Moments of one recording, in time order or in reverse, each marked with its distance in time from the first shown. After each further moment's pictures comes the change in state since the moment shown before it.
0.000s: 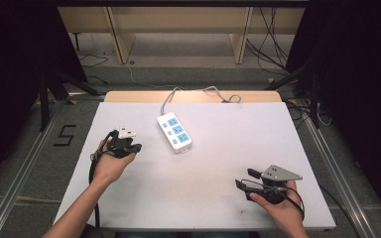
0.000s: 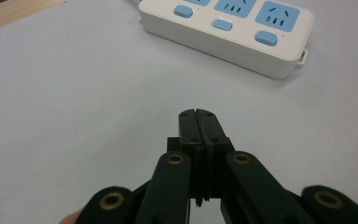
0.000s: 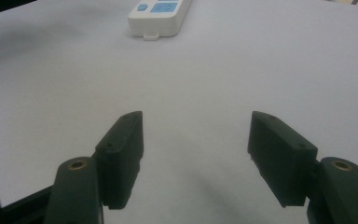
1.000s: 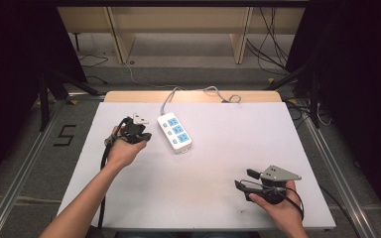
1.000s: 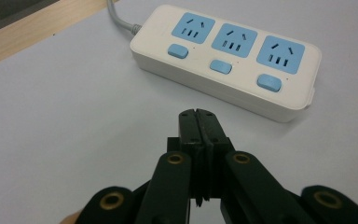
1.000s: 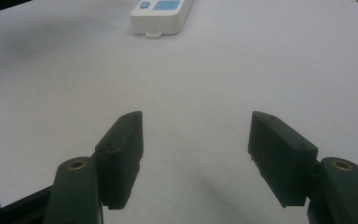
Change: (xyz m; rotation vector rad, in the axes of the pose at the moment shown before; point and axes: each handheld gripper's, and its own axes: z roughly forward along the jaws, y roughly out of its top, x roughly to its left) left arm -0.005 0.043 0.026 0.021 0.000 0.047; right arm 0.001 0.000 0.001 0.005 0.005 0.000
